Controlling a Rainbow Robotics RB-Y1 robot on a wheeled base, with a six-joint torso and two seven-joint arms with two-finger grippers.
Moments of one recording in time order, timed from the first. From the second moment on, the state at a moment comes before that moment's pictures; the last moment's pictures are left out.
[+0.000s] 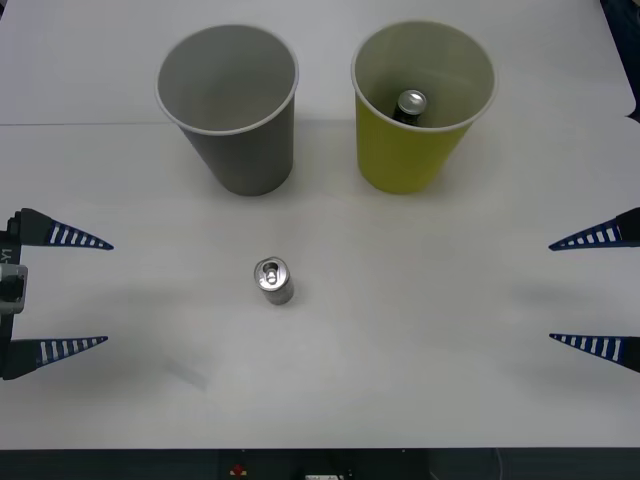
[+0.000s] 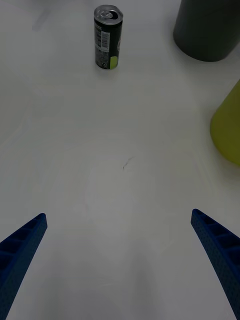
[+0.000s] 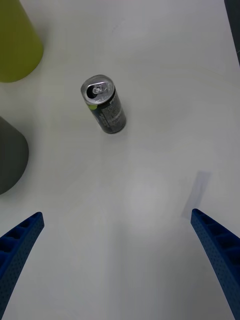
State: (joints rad) right arm 0.26 -1.13 -0.26 -2.01 1.31 -1.13 -0.09; left arm 0.26 1.13 0.26 -2.01 -1.31 -1.13 -0.09
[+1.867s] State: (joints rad) right arm 0.26 -1.13 -0.26 -2.01 1.31 -1.13 -0.09; left arm -0.13 1.03 -0.23 -1.37 -0.94 -1.17 -0.44
